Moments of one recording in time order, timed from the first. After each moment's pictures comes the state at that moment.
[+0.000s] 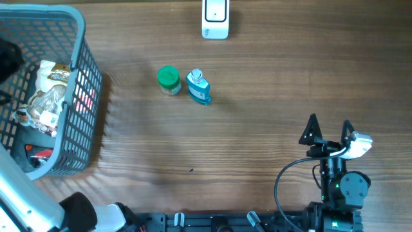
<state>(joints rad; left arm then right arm) 0.53 1.58 2.23 -1.46 0.16 -0.21 -0.15 0.02 0.01 0.00 -0.06 0.28</state>
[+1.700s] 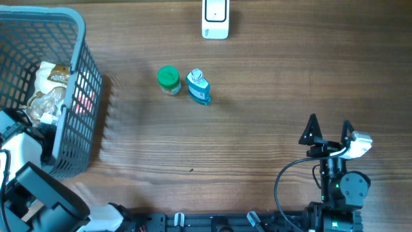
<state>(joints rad) 0.78 1.61 0.89 -0.53 -0.15 -0.54 -0.15 0.02 0.01 0.00 -0.06 0.28</state>
